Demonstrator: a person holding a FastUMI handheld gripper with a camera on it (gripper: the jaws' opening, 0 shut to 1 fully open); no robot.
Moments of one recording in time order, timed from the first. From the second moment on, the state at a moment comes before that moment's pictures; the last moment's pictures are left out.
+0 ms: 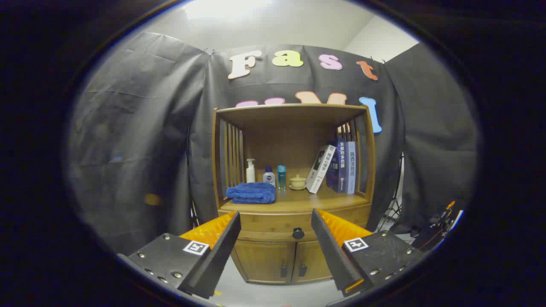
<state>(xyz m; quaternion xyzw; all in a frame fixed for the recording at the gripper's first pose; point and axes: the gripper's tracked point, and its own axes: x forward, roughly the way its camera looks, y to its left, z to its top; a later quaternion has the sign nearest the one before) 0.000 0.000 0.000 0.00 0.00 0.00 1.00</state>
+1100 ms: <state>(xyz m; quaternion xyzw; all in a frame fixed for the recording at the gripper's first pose) 0.000 -0.002 0.001 0.01 -0.01 0.00 1.00</state>
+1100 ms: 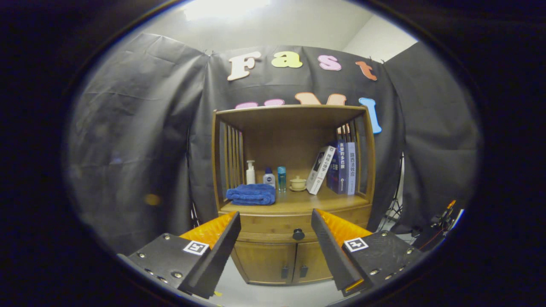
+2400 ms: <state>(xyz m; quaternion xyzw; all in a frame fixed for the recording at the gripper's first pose) 0.128 -0.052 -0.132 0.00 0.02 -0.01 1.00</state>
